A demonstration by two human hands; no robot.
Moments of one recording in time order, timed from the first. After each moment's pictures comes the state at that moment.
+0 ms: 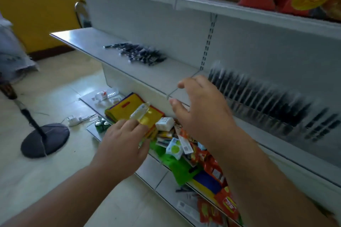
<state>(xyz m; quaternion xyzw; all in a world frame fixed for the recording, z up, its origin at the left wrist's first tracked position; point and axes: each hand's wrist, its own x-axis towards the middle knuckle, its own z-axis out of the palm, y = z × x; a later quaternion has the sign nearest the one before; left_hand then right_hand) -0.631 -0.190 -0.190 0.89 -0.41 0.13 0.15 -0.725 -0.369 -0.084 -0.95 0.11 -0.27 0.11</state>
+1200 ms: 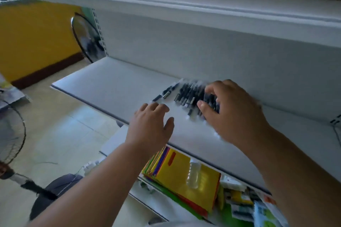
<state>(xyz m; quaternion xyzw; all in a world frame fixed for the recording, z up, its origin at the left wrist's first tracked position) -0.086 -0.221 -0.176 0.89 -0.41 0.06 0.20 -0.227 -0.365 -0.101 -0.94 0.23 -0.22 0.12</state>
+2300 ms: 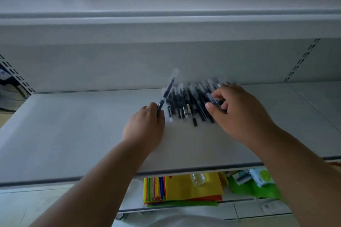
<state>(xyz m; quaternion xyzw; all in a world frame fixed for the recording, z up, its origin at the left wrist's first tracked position) 0.052 -0.281 -0.178 0.80 -0.55 -0.09 0.23 -0.164 -0.340 -0.124 -0.83 0.50 -0.23 0.09</state>
